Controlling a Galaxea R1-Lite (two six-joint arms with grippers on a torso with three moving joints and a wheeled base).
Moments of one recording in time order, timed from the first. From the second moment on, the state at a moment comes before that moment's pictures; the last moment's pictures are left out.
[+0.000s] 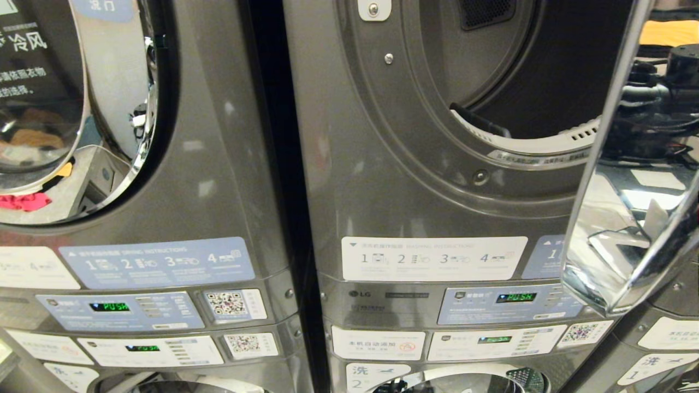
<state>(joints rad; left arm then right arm) 0.00 0.00 0.00 0.00 0.02 -0.08 0.10 0.33 0.00 -0.11 -0.05 0.02</state>
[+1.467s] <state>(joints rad) 0.00 0.00 0.00 -0.01 0.02 -0.08 0.00 0.00 0.00 -0.14 -0.06 0.06</state>
